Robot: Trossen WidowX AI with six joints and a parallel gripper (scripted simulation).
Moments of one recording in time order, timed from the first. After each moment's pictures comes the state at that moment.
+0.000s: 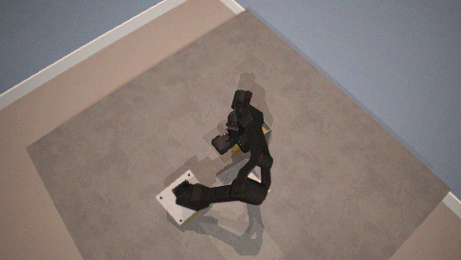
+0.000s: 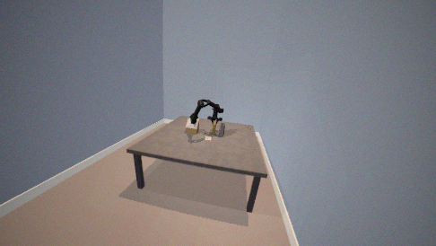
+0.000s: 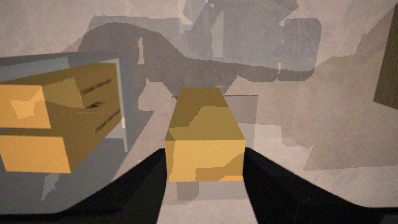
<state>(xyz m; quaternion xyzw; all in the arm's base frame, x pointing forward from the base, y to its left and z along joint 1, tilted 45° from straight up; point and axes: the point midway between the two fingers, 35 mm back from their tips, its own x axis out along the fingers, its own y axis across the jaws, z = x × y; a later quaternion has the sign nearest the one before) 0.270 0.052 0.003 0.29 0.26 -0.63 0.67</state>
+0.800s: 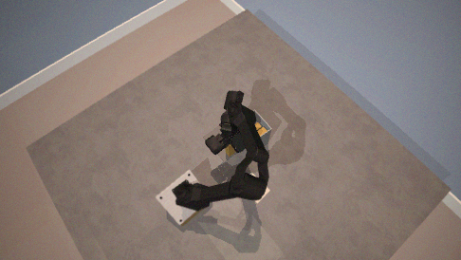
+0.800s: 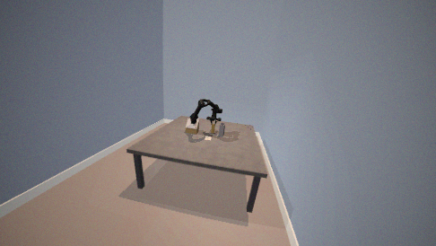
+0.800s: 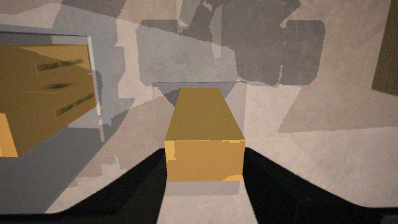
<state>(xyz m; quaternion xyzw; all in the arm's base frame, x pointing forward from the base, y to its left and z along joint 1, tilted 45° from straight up) 0.255 0.057 -0.019 0.29 0.27 -0.63 0.67</state>
